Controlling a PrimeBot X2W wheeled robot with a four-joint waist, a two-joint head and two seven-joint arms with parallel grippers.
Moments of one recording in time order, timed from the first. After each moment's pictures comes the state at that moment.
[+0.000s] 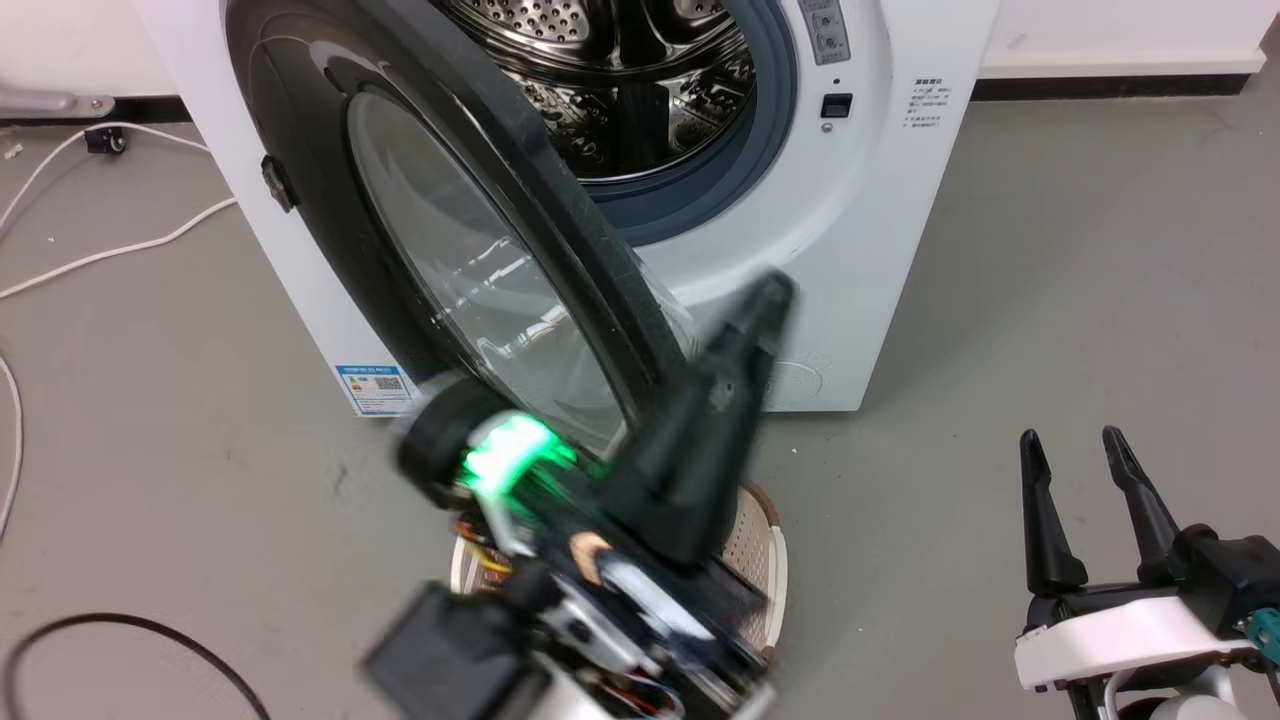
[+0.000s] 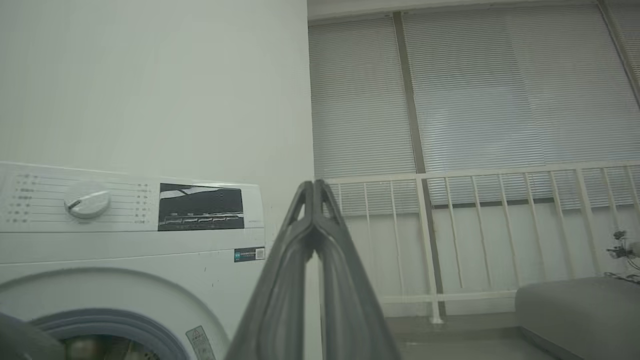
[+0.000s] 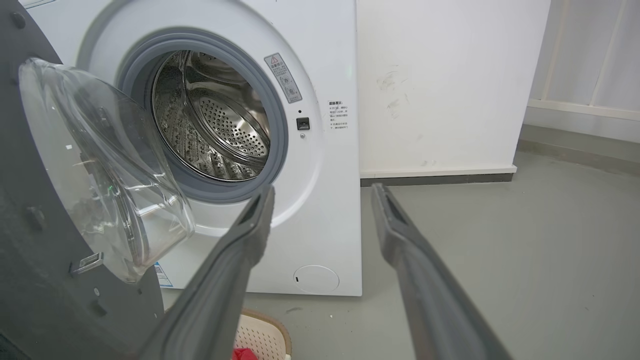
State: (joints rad) left arm -0.30 0.05 -0.52 -0.47 -0.21 -0.07 -0.26; right arm -0.01 -0.05 -0.05 0.05 0.13 0.13 -0.22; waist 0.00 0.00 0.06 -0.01
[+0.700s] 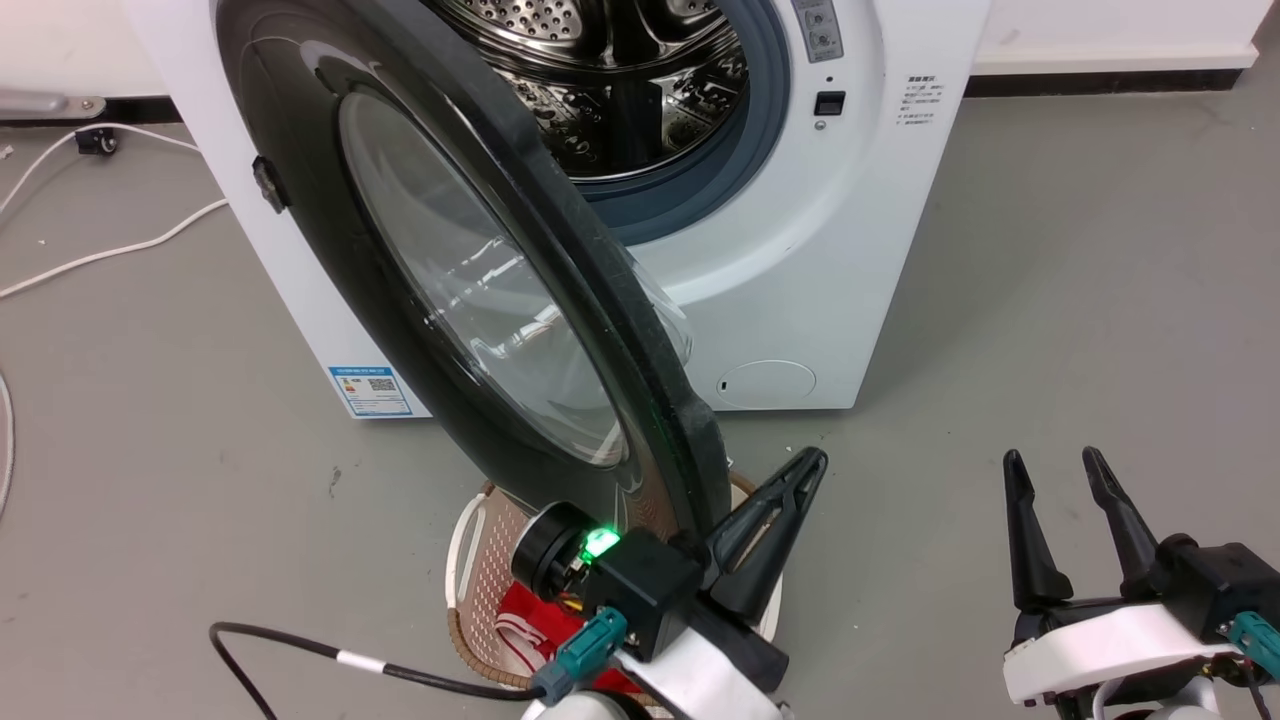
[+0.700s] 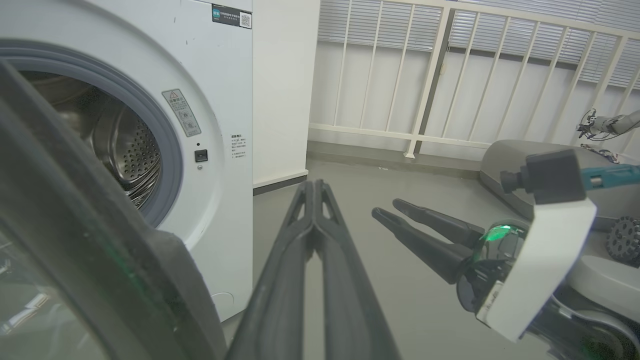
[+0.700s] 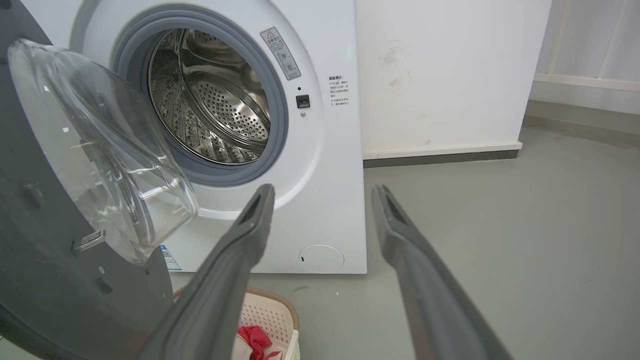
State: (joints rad) left arm -0.20 0.07 -0.66 -0.10 -0.28 -0.04 -0.09; right arm 0.00 -0.05 -0.03 0.07 0.16 0.13 -0.20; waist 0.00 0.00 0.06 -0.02
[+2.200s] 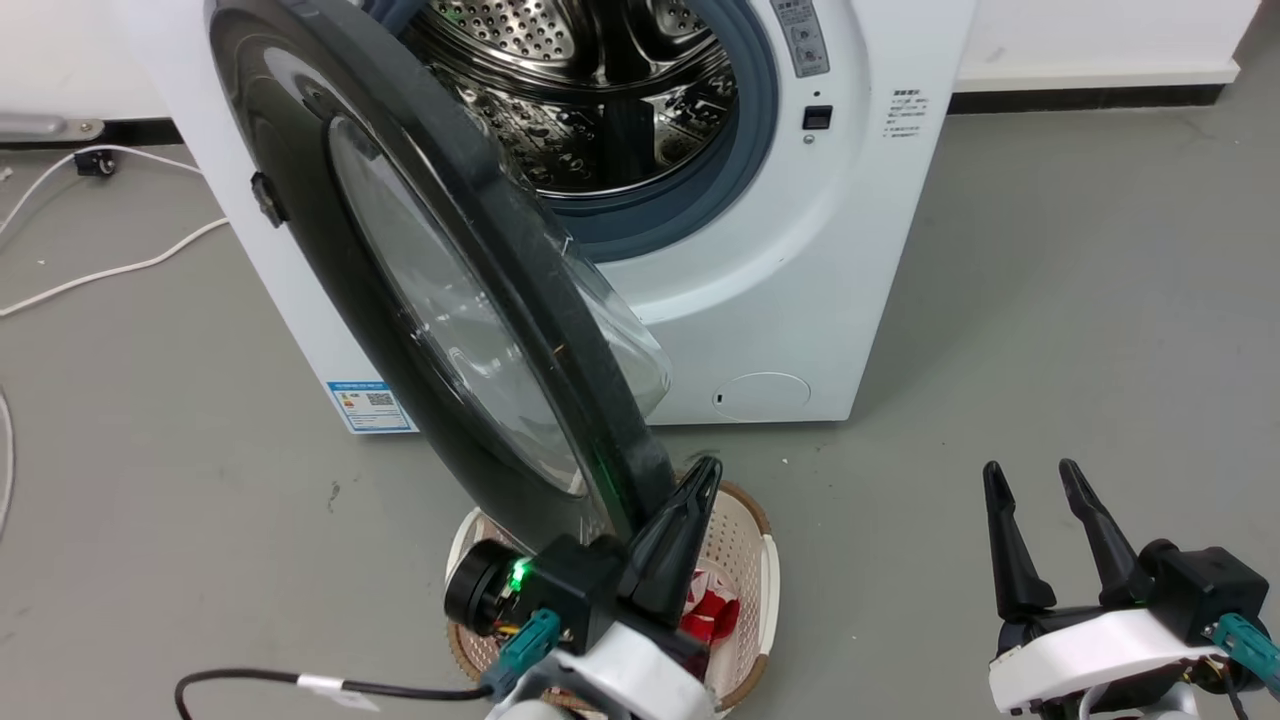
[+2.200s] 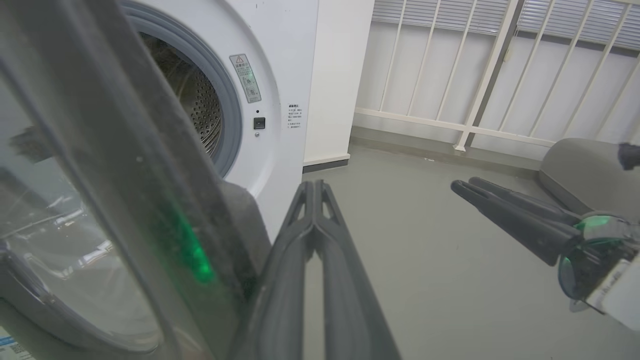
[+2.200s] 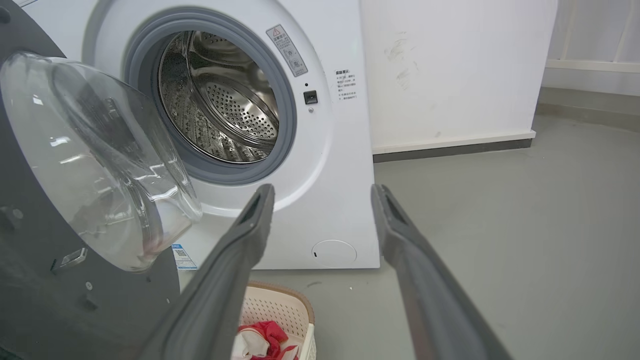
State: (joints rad) left arm -0.20 0.13 -0.62 0.06 -0.33 0.12 -0.17; right arm 0.00 -0.05 0.00 0.09 0.20 0.13 -0.19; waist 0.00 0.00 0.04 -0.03
